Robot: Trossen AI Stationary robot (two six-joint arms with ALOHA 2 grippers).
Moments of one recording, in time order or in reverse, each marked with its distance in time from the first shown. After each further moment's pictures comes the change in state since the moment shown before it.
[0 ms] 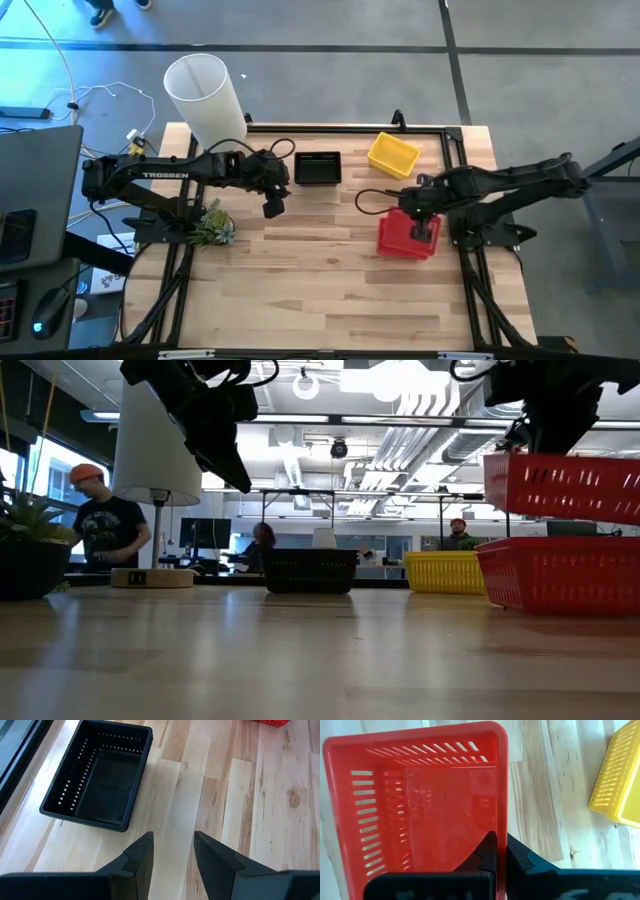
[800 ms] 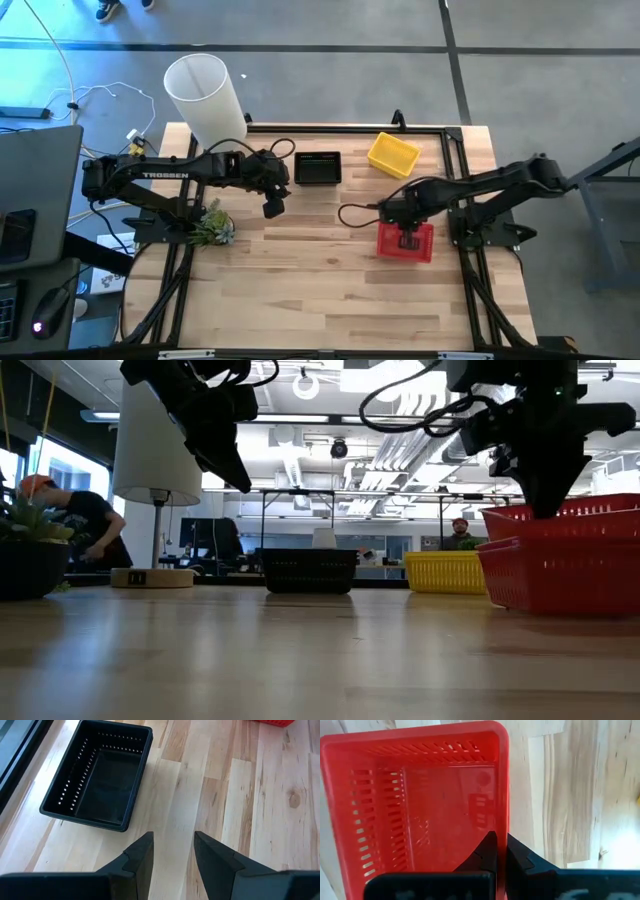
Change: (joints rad) left arm 0.000 0.000 0.000 0.000 0.000 0.000; right arm -0.012 0.268 0.000 0.046 -0.087 -0.033
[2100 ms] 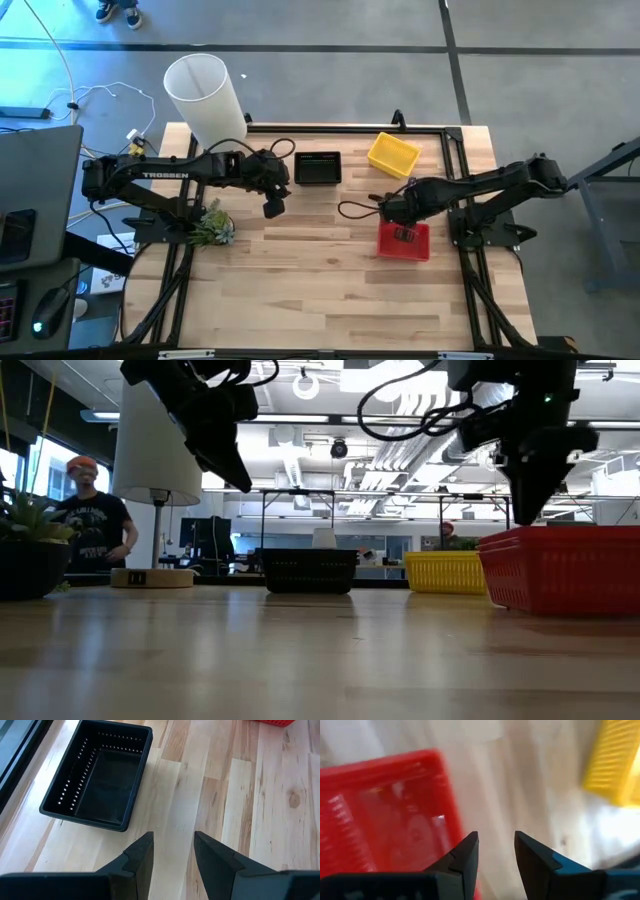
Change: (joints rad) left arm 0.000 0.000 0.000 0.000 0.000 -0.001; right arm 0.000 0.010 0.011 -0.035 0.174 0.158
